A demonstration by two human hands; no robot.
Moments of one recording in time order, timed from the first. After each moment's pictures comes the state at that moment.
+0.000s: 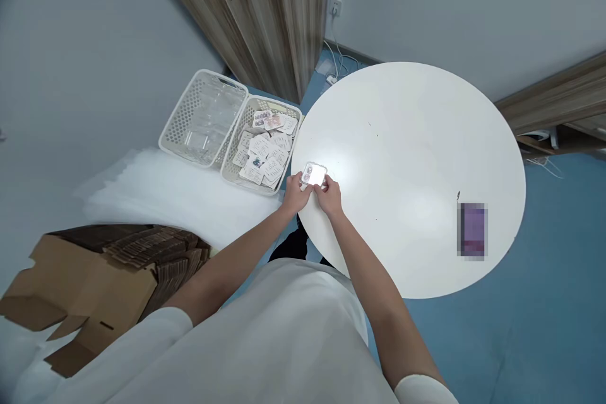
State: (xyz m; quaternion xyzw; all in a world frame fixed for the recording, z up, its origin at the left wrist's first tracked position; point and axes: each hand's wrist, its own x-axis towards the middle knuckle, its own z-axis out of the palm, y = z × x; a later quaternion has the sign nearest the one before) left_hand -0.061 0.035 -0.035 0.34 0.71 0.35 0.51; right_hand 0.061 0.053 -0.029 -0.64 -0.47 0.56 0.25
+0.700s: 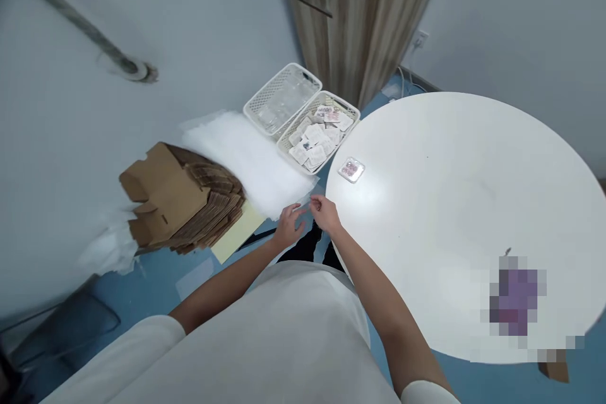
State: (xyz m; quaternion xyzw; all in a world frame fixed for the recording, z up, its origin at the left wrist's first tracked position) left_hand -0.081 -0.134 -0.011 0.40 0.75 0.37 0.38; right_hand 0.027 -0.020 -0.014 -0.44 -0.62 0.63 0.16
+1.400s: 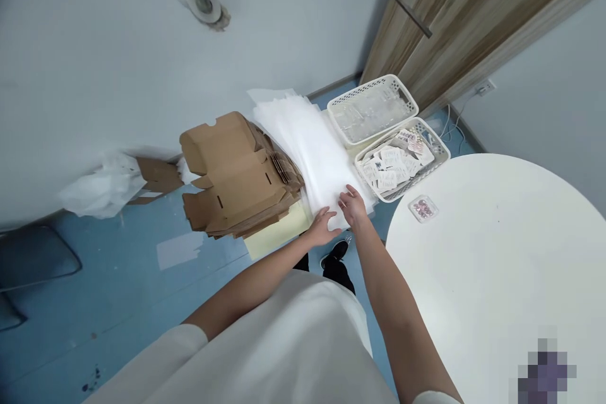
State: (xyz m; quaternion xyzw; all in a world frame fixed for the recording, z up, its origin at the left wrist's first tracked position) left_hand -0.165 -0.163 -0.053 0.28 0.75 0.38 0.46; right_hand -0.130 -0.030 -0.029 -0.54 -0.36 0.75 0.13
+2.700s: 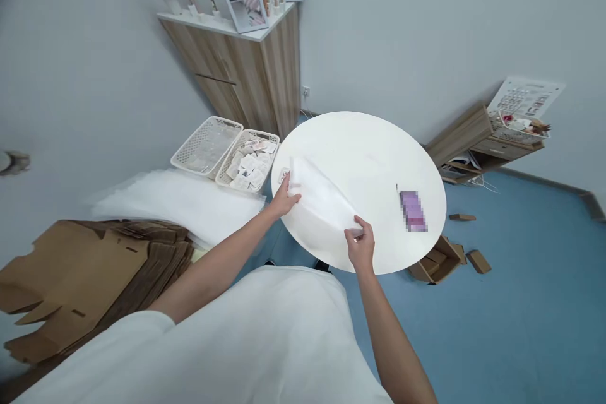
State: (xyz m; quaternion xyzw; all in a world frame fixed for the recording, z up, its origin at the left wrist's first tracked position) left_hand -0.015 -0.016 0.043 0.48 0.52 0.46 0.54; right_hand 0.217 -0.127 0.059 -0.70 -0.47 0.32 0.43
